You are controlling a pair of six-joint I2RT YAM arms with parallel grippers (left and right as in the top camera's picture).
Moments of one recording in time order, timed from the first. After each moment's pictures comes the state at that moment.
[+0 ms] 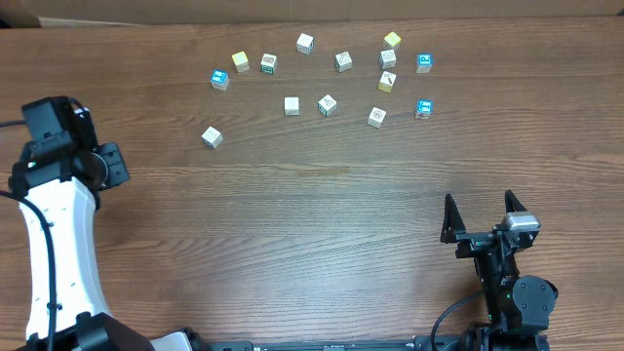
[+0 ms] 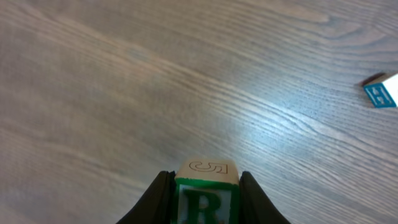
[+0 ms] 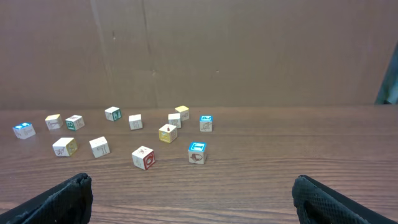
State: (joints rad) left arm 0.38 1.46 1.23 -0.86 -0.11 0.04; right arm -0.10 0.01 0.02 -0.02 -0.17 0.04
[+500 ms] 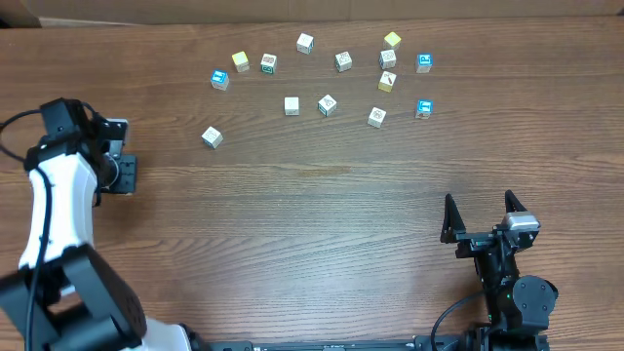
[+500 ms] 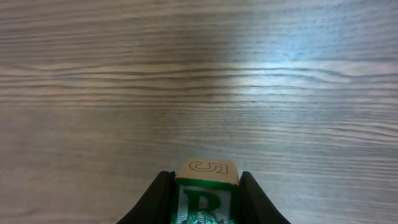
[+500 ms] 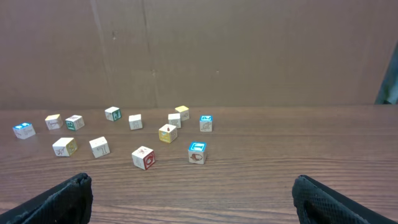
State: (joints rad) left arm 0.40 1.69 1.23 -0.81 -0.04 0.43; right arm -0.10 0.01 0.02 -0.02 -0.17 0.04
